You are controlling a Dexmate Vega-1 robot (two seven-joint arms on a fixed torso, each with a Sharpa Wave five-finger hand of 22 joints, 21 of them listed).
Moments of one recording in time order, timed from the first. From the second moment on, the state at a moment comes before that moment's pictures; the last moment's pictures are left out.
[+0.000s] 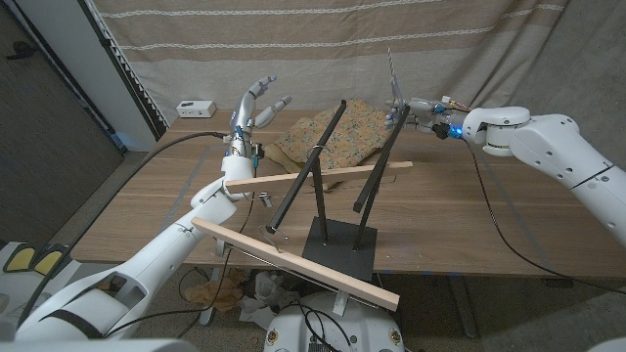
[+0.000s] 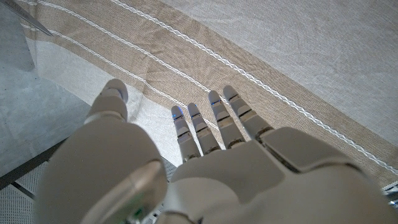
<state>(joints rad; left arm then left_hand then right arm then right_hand) 0.75 0.52 0.48 -1.45 0.23 -0.25 0.68 0.68 -0.14 0.31 -0.11 0.36 0.46 -0.22 0.21 0.22 0.39 -0.21 0.20 0.37 0.45 -0.04 0.20 0.22 0.34 -0.04 0.33 0.20 -0.70 -0.90 -0.31 -1.89 0.93 -0.54 0.05 0.99 0.18 0.17 -0.06 0.26 0.51 0.00 1.18 0.97 0.51 0.01 0.72 1.13 0.64 -0.06 0.72 0.75 0.48 -0.04 0.61 0.43</state>
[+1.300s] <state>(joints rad) 0.78 0.52 0.48 -1.48 0.21 -0.23 0.68 0.68 -0.14 0.30 -0.10 0.37 0.45 -0.22 0.21 0.22 0.39 -0.21 0.20 0.36 0.45 -0.04 0.20 0.22 0.34 -0.04 0.33 0.20 -0.72 -0.88 -0.29 -1.85 1.07 -0.55 0.06 0.78 0.00 -0.08 -0.02 0.31 0.52 0.02 1.25 1.00 0.47 0.03 1.02 1.24 0.68 -0.07 1.00 0.75 0.53 -0.02 0.89 0.49</state>
